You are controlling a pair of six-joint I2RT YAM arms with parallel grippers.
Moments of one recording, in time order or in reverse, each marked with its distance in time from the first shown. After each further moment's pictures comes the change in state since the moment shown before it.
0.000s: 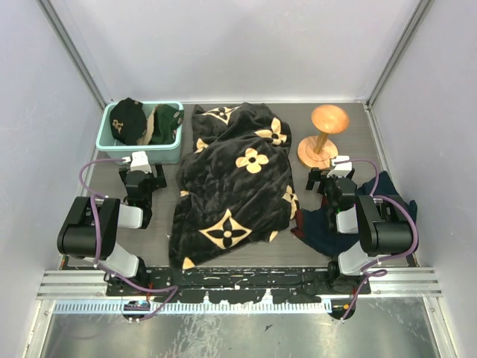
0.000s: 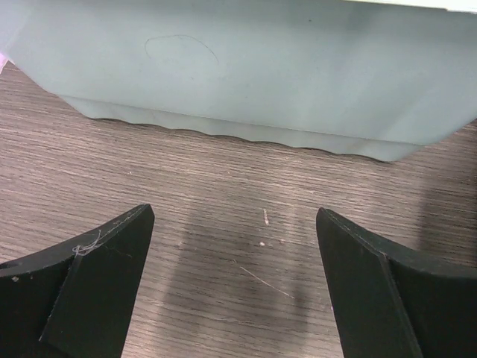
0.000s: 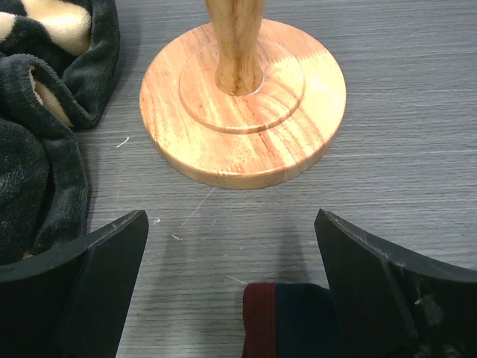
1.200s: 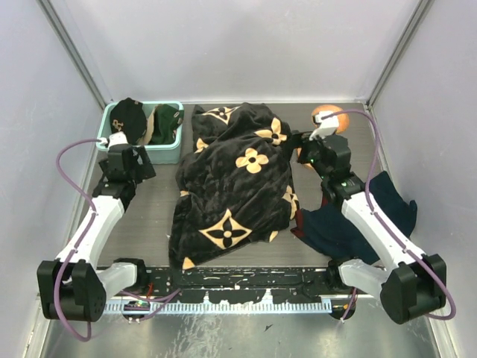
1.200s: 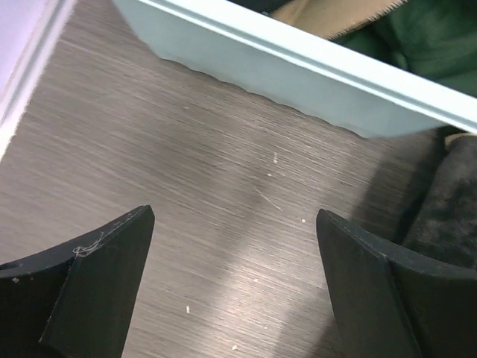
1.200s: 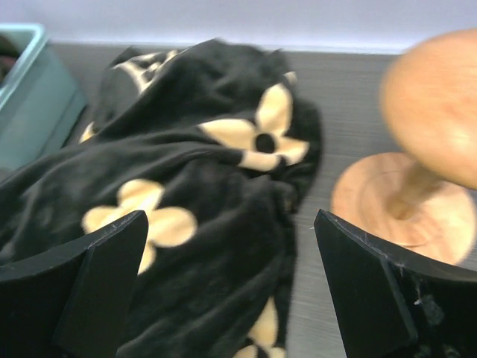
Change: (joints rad) left arm 0.004 -0.459 0.412 -1.170 -0.044 -0.237; right arm 0.298 -0.482 0.558 -1.003 0.035 0.159
